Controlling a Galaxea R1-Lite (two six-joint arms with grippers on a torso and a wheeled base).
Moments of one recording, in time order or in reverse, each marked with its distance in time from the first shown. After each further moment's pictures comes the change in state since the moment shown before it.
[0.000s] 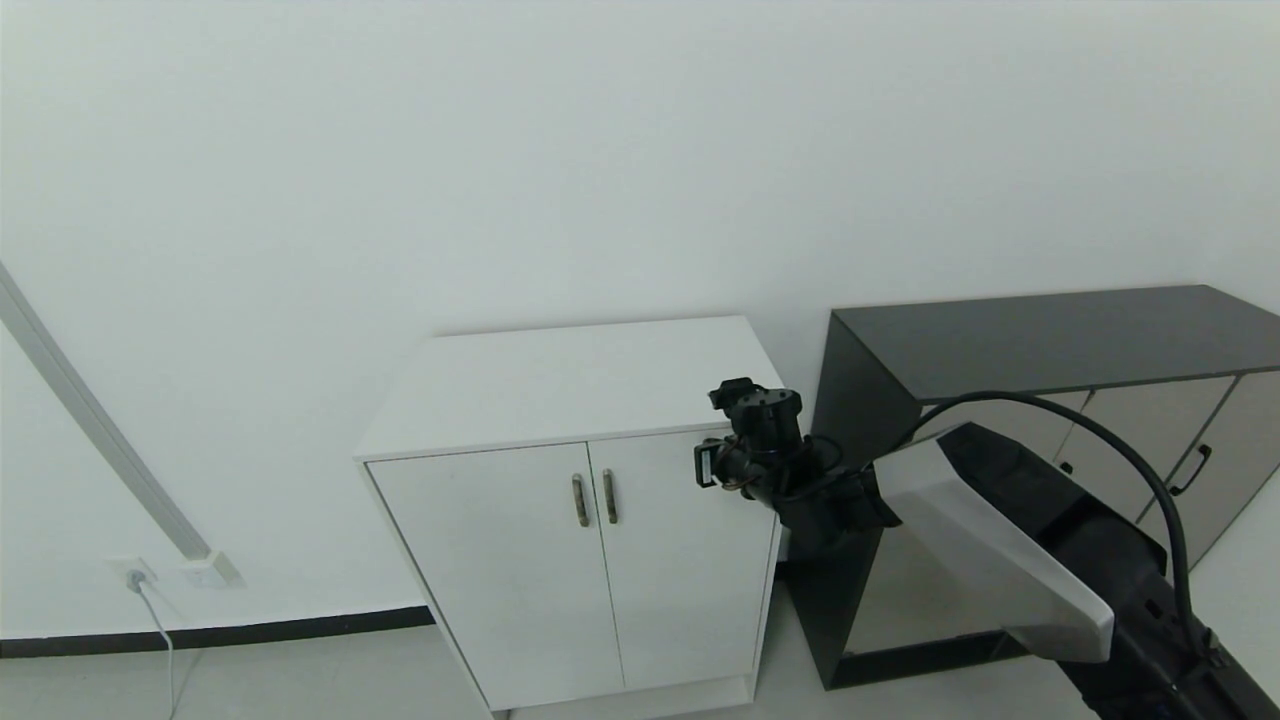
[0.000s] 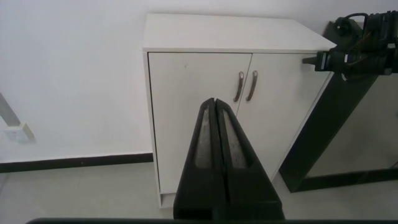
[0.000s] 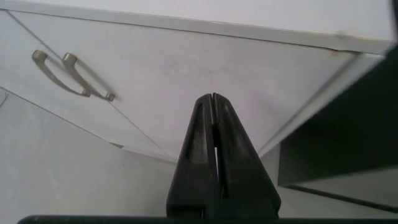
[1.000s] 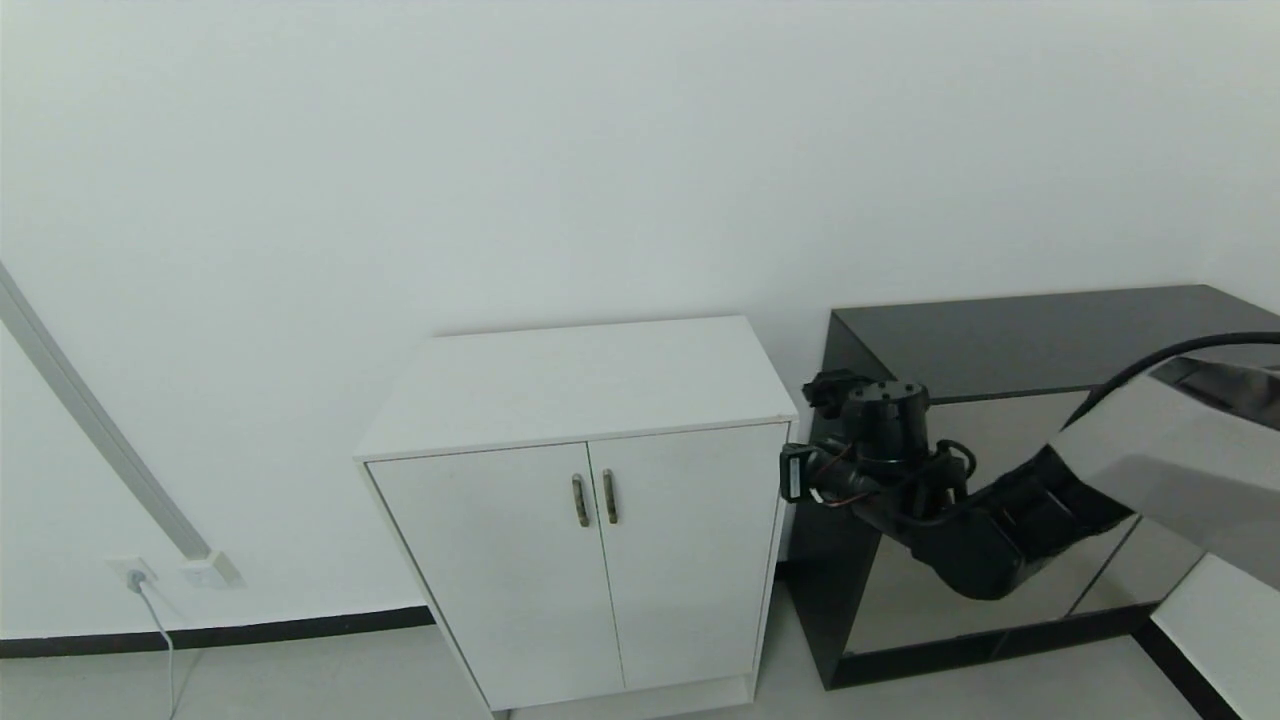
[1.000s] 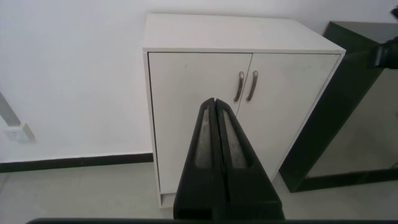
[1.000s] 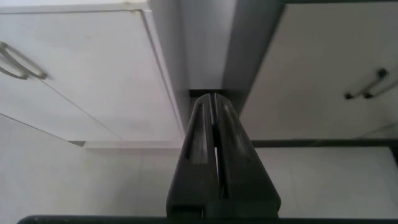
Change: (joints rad) left arm 0.000 0.000 0.000 0.000 0.000 0.000; right arm -0.041 -0.482 0.775 -0.274 -0.027 -0.007
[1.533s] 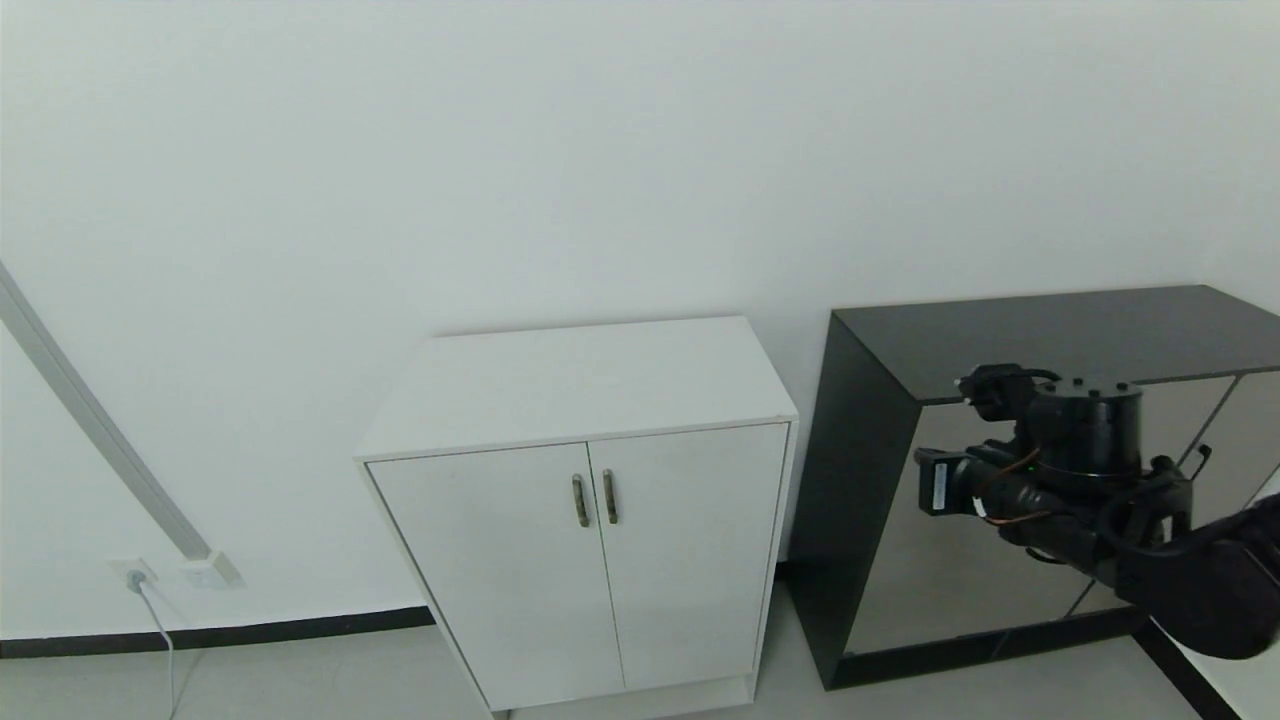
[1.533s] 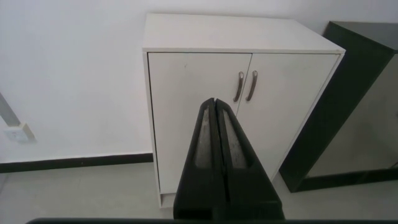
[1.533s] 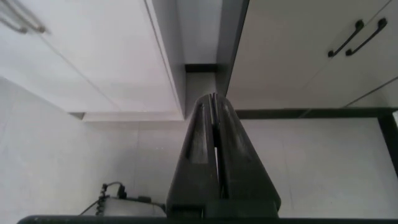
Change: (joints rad) left arm 0.000 0.000 0.000 0.000 0.000 0.000; right arm -0.174 -0.341 0.399 -0.043 0.001 -0.028
